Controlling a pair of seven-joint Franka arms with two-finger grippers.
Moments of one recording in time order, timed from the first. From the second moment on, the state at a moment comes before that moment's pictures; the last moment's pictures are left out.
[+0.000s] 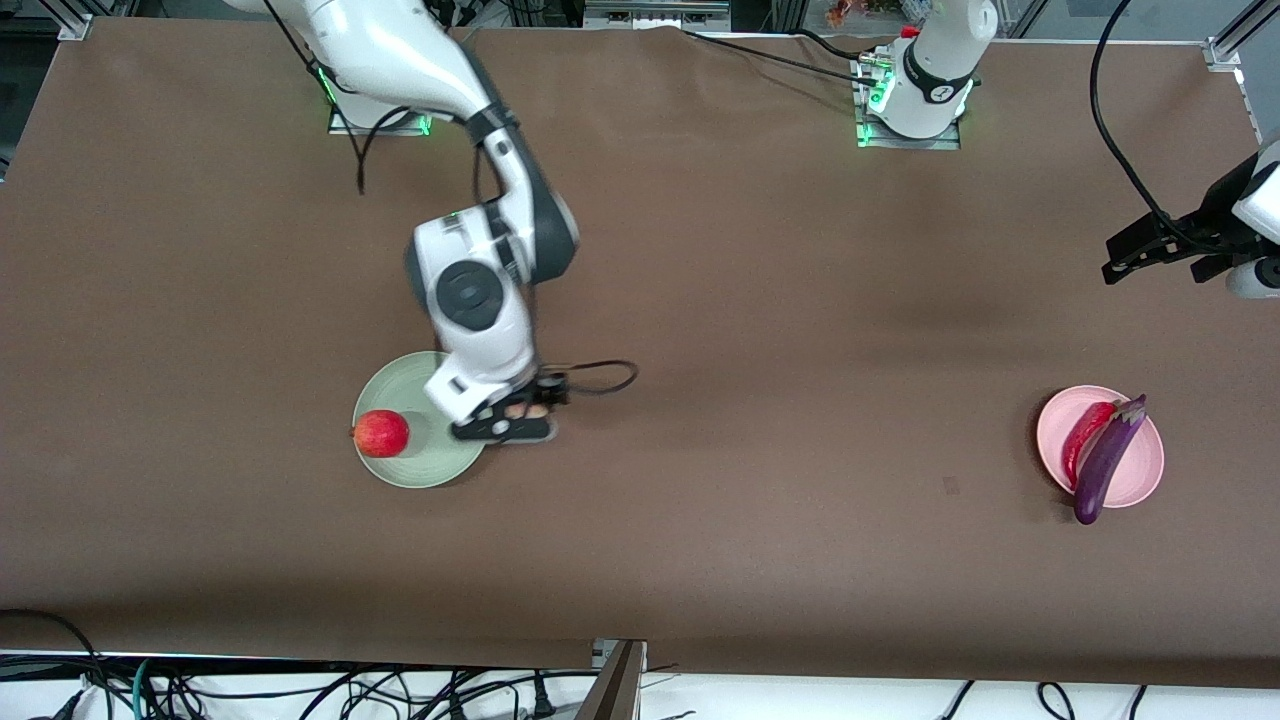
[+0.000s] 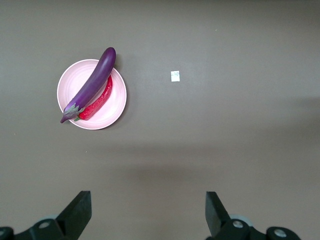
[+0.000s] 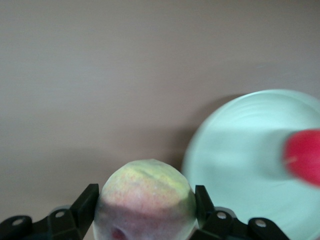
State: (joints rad) left arm 0.15 0.02 -0.12 -1.62 0.01 1.65 -0.02; right arm 0.77 0.74 -0.43 -1.40 0.23 2.10 0.25
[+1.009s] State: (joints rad) left arm 0.15 0.02 -0.12 -1.62 0.01 1.65 -0.02; right arm 0.63 0.80 -0.41 -1.47 0.28 2.14 0.10
